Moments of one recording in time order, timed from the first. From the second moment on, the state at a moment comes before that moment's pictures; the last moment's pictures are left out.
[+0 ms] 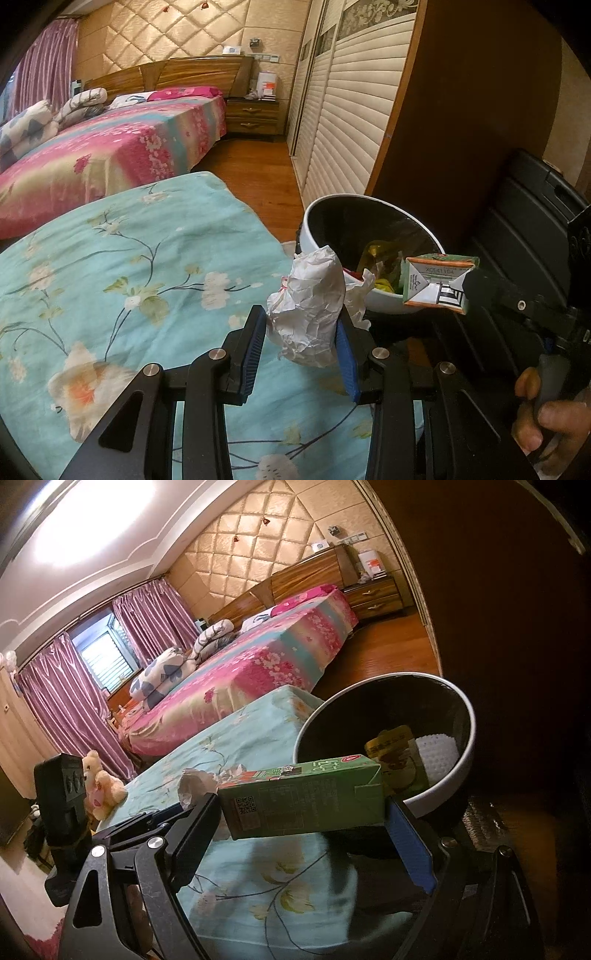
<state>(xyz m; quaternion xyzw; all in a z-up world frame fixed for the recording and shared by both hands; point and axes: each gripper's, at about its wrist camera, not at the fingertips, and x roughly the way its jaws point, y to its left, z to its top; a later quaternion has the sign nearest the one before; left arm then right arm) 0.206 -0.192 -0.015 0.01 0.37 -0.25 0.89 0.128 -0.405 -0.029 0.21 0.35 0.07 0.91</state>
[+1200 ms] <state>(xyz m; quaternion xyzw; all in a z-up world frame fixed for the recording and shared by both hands) 0.224 -0.235 -0.012 0.01 0.37 -0.28 0.89 0.132 -0.434 -0.028 0.20 0.35 0.03 0.91</state>
